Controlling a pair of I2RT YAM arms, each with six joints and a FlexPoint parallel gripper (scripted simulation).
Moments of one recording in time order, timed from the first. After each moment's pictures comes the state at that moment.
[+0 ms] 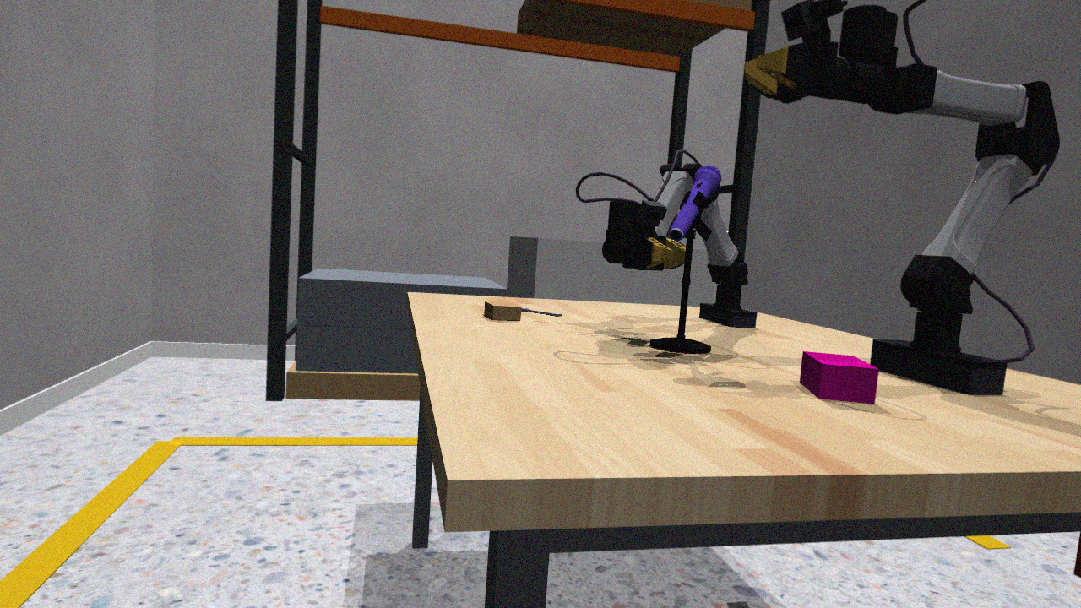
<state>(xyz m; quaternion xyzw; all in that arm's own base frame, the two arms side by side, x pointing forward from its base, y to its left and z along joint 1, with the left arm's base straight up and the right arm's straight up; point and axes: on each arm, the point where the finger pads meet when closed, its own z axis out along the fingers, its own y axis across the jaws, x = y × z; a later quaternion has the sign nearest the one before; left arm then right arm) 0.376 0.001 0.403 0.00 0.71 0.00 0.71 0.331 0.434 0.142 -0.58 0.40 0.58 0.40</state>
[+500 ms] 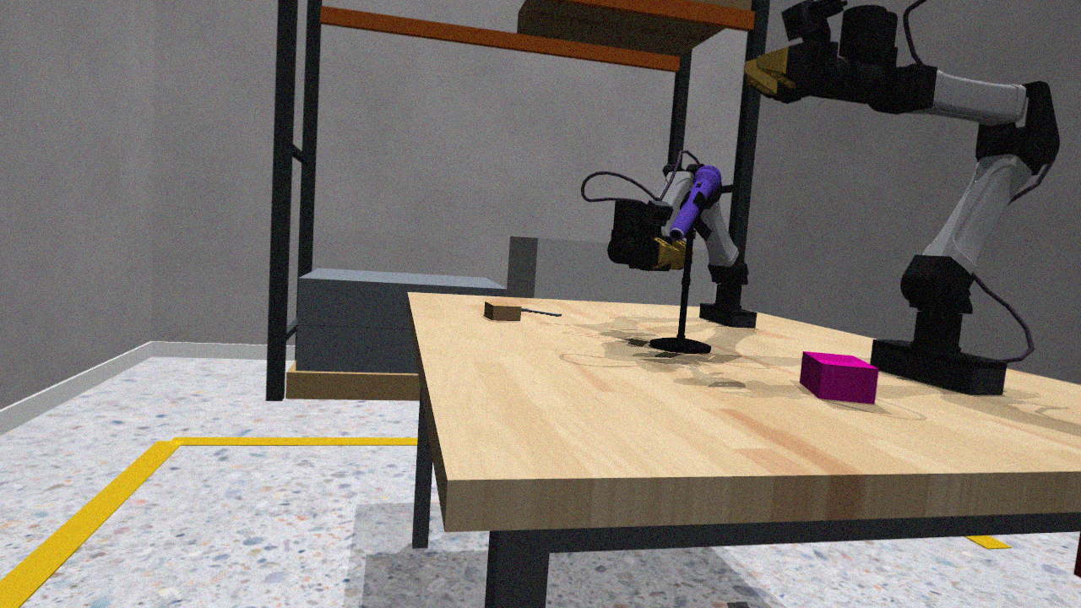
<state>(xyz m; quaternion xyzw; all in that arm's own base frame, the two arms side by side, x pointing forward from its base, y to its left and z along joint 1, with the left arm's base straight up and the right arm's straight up) 0.376 0.001 0.403 0.00 0.71 0.00 0.71 0.325 0.452 0.143 -0.58 0.40 0.58 0.40</state>
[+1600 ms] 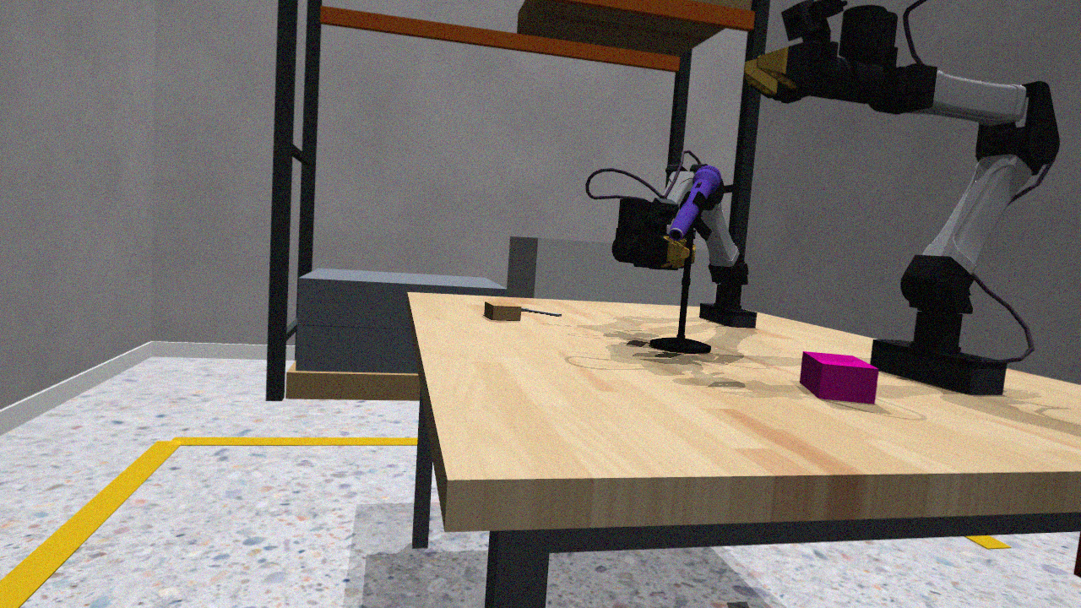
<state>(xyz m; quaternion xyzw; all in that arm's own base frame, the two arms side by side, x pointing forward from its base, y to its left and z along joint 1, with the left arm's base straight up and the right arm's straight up) 0.376 0.001 0.403 0.00 0.71 0.00 0.71 0.321 0.469 0.147 -0.58 0.40 0.58 0.40</state>
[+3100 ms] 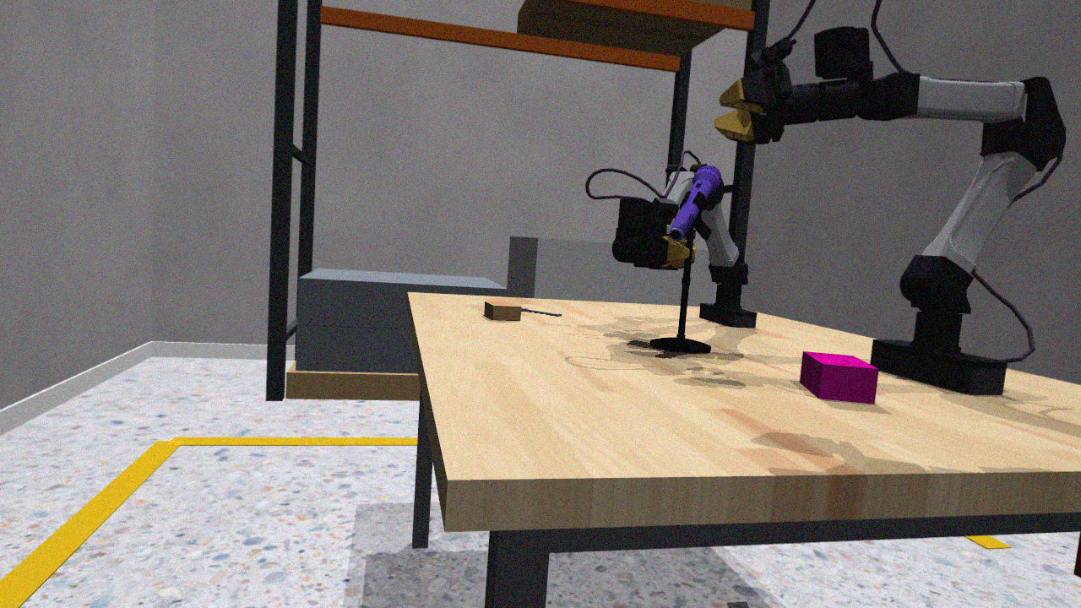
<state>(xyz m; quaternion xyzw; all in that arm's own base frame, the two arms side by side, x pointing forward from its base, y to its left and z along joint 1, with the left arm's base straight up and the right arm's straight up) 0.369 -0.089 0.355 0.28 0.71 0.01 0.65 0.321 0.469 0.147 -0.58 0.40 0.58 0.40</state>
